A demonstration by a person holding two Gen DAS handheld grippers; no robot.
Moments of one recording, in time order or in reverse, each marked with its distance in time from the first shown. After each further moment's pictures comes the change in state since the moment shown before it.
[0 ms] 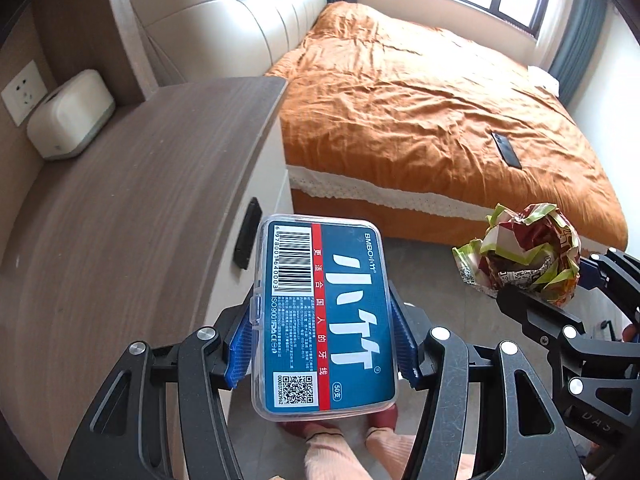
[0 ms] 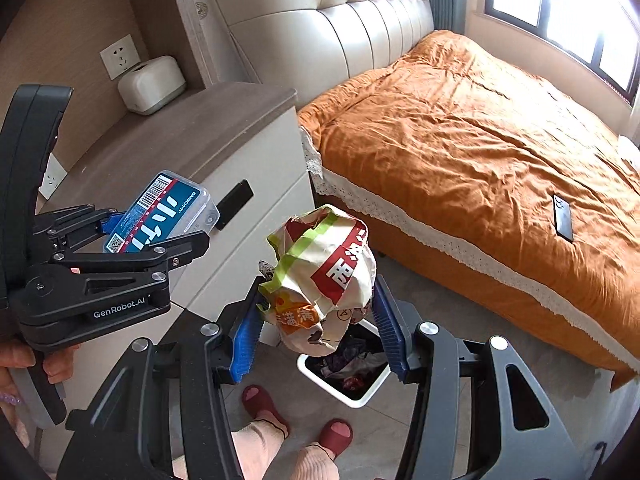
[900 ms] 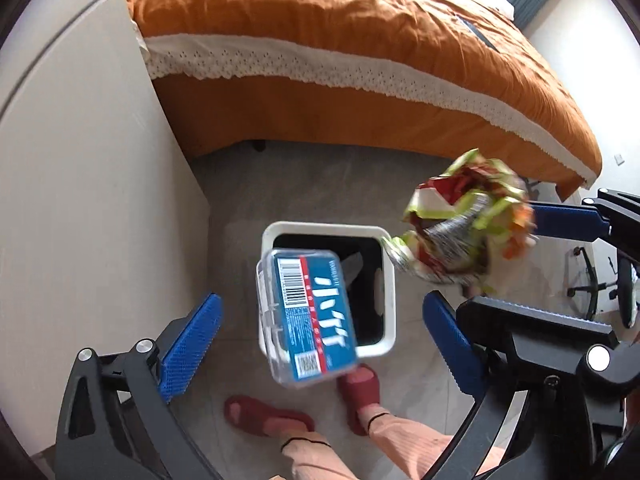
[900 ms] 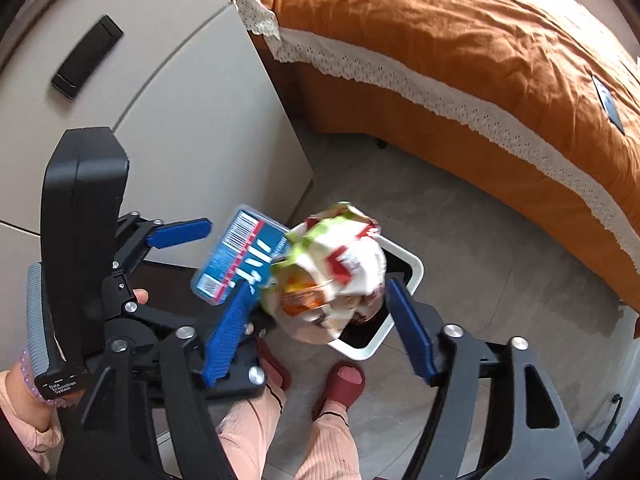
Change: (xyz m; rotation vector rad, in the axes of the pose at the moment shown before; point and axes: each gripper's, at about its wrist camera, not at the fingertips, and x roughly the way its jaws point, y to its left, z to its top) left arm 0.272 -0.056 -0.104 0.129 0.238 -0.262; right arm 0.212 -0.056 -0.102 0.111 0.350 0.022
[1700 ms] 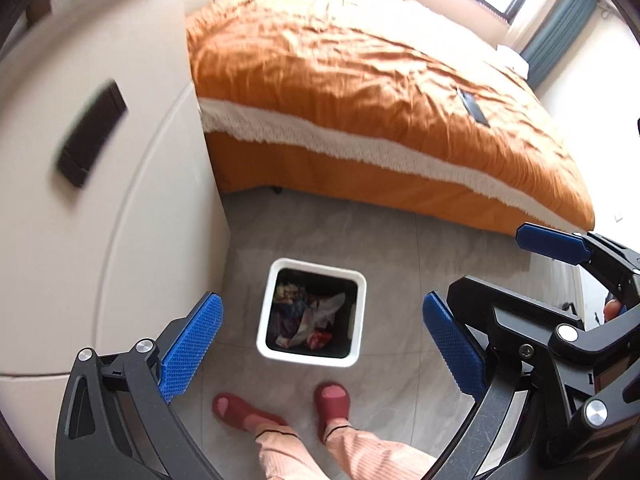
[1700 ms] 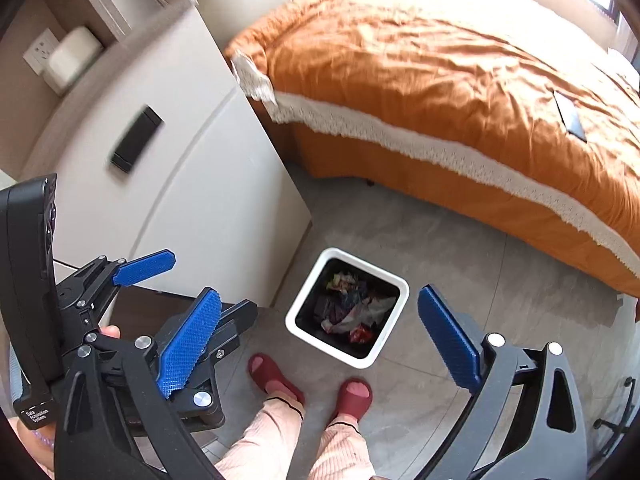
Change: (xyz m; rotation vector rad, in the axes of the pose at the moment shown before) left arm -0.162 -0.034 0.012 -0.137 -0.173 0.051; right arm -0.148 0.012 0.008 0.050 -0.198 -0.005
